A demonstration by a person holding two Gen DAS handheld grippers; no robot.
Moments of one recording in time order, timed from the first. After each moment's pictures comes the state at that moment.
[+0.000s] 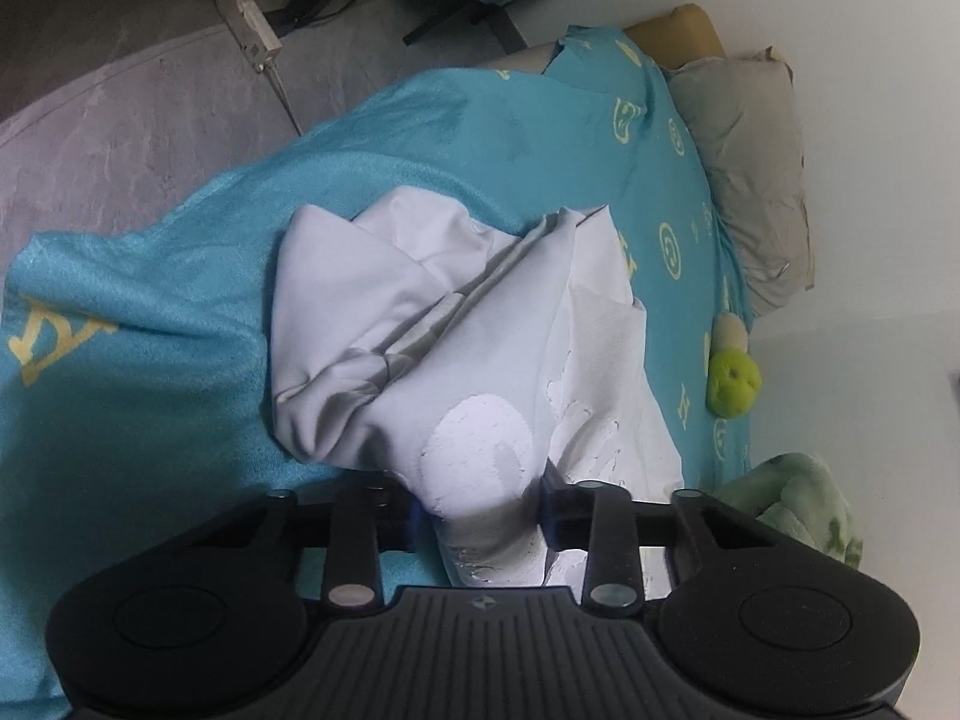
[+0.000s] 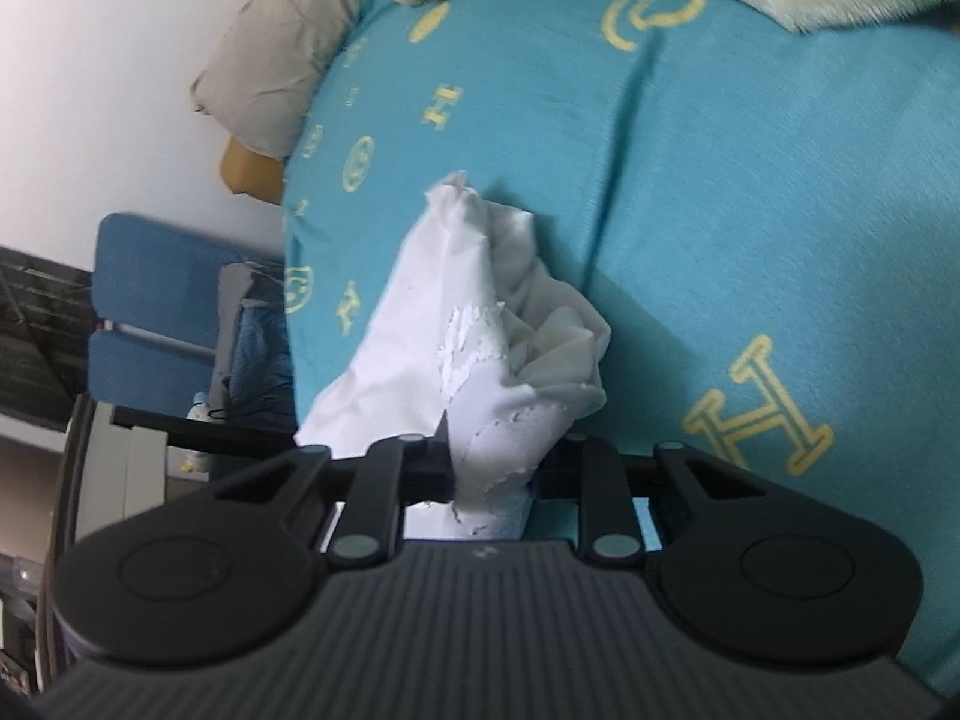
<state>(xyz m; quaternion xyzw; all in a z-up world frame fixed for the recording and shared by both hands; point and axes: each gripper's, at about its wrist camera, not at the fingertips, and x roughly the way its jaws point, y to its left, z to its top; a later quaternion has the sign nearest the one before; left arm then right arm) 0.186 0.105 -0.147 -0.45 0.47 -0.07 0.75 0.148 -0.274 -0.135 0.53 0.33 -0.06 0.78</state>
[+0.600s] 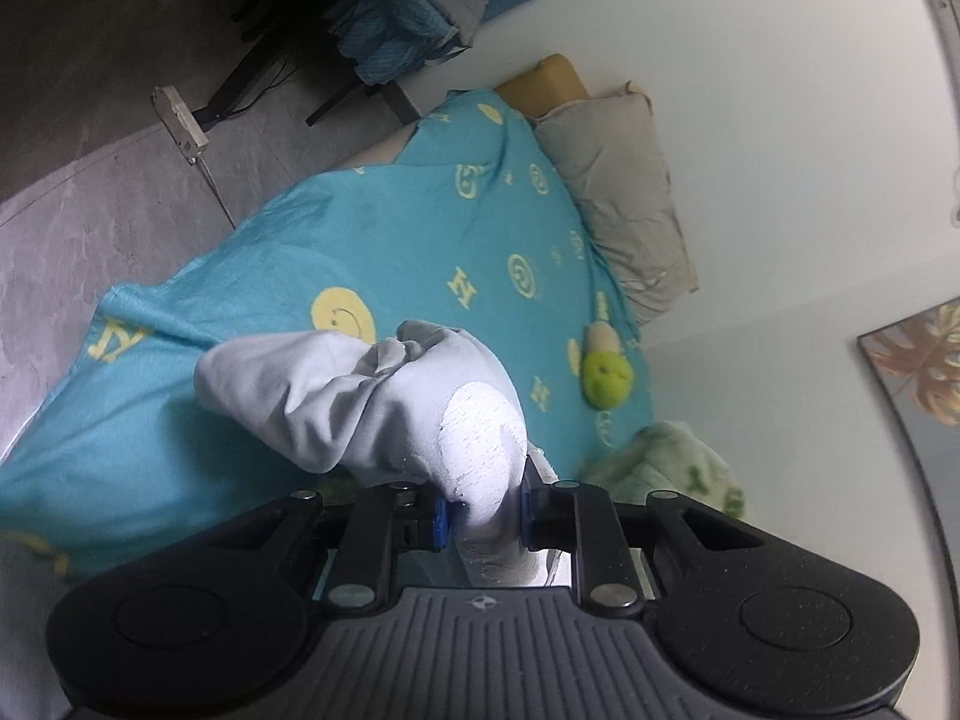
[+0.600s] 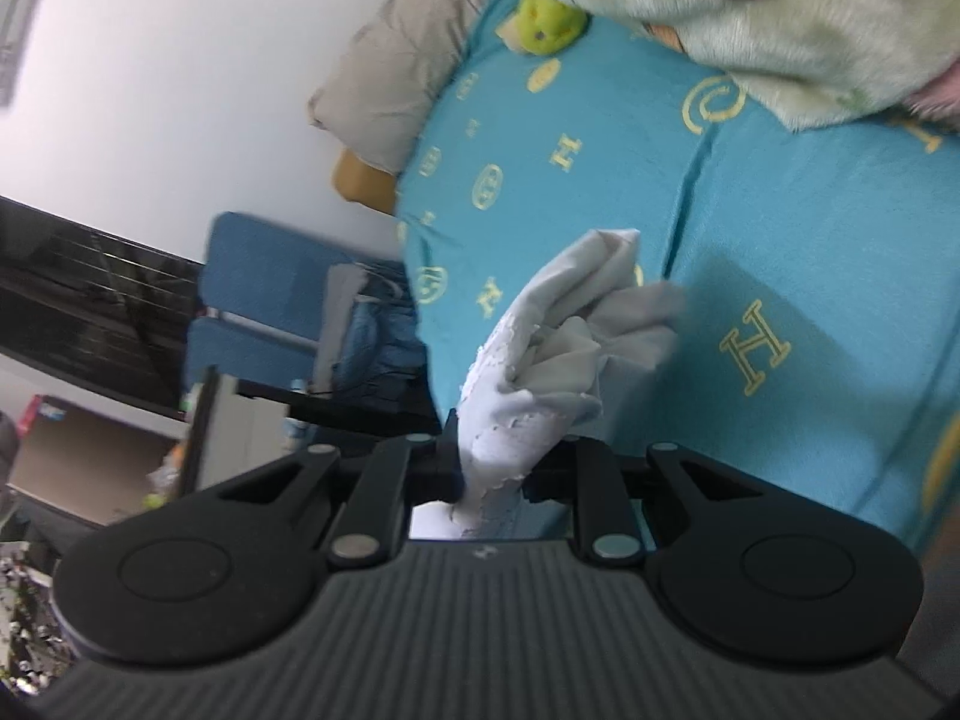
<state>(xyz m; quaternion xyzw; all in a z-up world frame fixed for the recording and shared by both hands) 0.061 0.110 0.003 -0.45 0.39 -0.13 0.79 0.026 -0.273 -0.018 0.54 0.27 0.00 0.80</state>
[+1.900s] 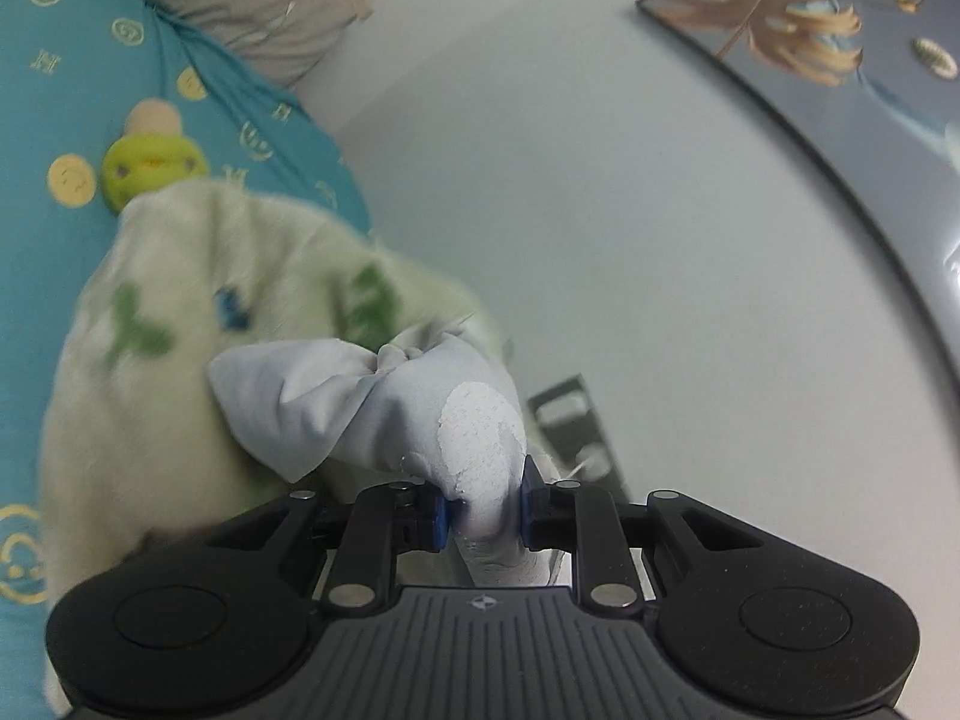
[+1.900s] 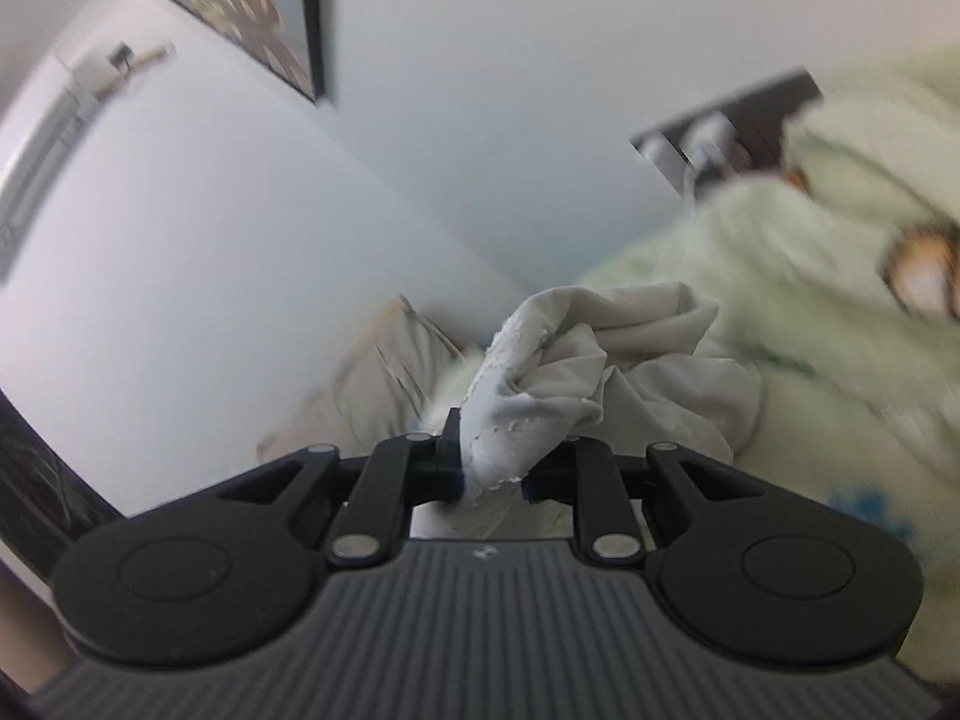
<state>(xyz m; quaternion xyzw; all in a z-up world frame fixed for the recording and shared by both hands) 0.235 -0.397 0.041 -0.29 0.42 -0.43 0.75 0.020 -0.652 0.053 0.45 0.09 -0.17 0.87</state>
